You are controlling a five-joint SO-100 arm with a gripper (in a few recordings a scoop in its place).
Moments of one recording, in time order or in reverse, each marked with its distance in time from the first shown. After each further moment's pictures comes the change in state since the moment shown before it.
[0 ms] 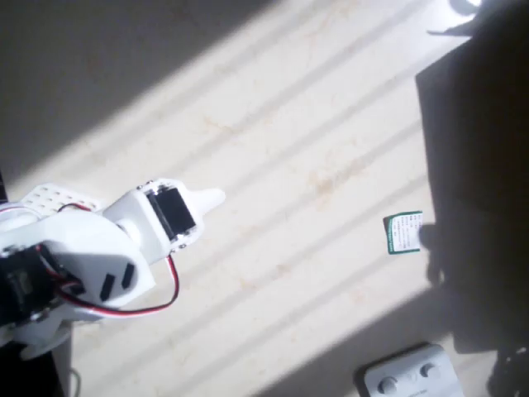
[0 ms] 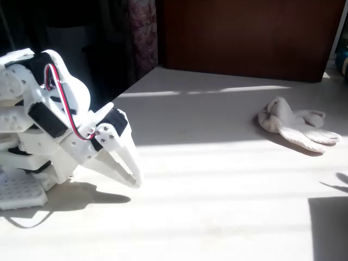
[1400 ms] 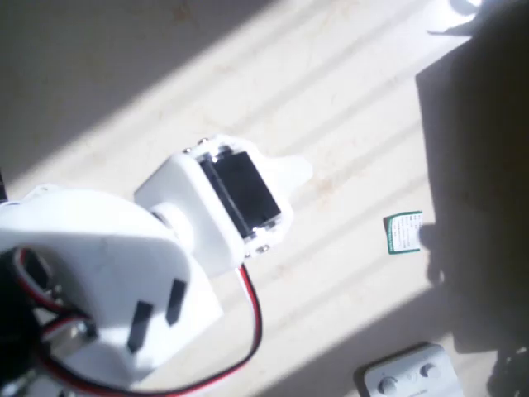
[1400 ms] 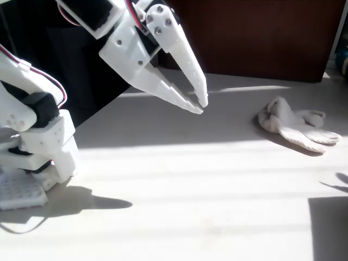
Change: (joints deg) arm -6.2 -62.1 -65.6 -5.0 0.0
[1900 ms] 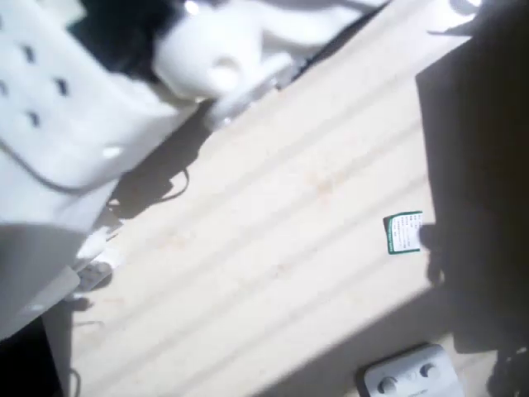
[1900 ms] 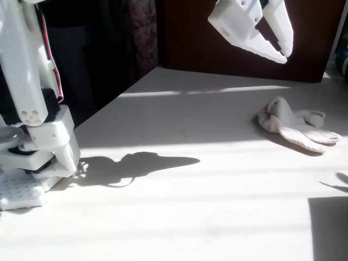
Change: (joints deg) arm -16.0 -45.6 -44.8 -2.6 0.0
